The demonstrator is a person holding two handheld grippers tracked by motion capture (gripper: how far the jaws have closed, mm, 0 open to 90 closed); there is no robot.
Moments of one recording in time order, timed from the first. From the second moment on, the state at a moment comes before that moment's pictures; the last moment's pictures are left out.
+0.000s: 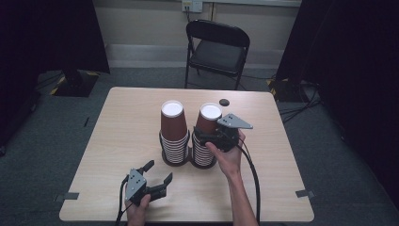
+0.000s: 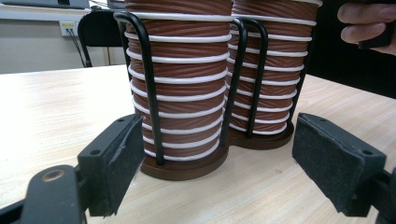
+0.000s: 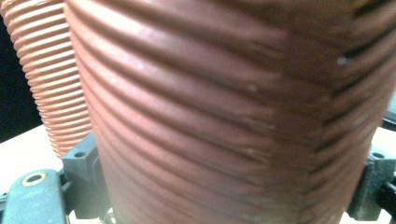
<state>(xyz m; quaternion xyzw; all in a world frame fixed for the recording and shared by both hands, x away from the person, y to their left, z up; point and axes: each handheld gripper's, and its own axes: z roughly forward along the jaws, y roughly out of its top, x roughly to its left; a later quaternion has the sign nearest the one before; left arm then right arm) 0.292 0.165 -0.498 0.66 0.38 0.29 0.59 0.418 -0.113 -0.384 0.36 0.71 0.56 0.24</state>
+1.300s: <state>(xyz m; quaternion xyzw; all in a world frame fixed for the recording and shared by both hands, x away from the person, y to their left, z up) 0.293 0.165 -0.498 0.66 0.38 0.28 0.59 0.416 -0.119 -0.361 0.35 0.69 0.59 0.24</state>
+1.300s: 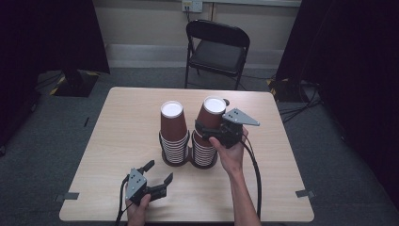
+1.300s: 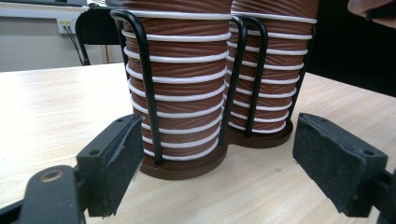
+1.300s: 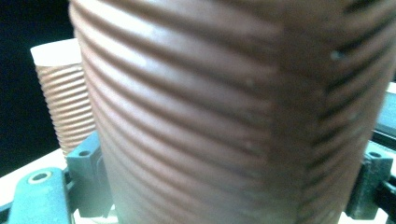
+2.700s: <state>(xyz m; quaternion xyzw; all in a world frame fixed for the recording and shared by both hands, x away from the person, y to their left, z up) 0.293 0.165 -0.498 0.67 0.37 0.28 0.59 0.399 -0.148 -0.319 0.35 0.63 0.65 0.23</state>
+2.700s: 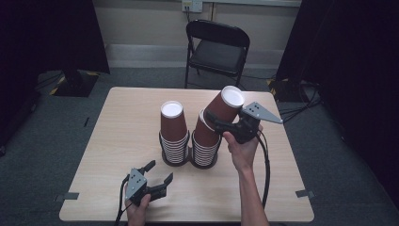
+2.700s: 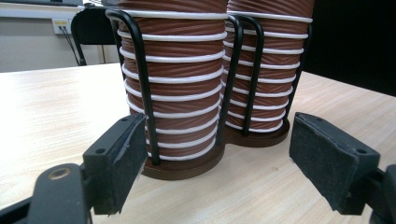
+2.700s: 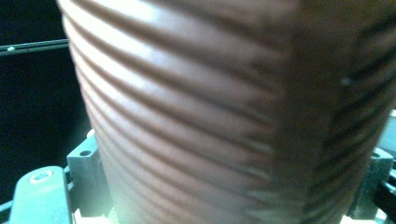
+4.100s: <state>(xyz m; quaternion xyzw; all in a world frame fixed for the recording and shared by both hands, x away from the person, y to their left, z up) 0.294 0.158 -0.491 0.67 0.35 0.23 0.61 0.337 -0.175 -0.379 0.41 0.62 0.65 0.18</state>
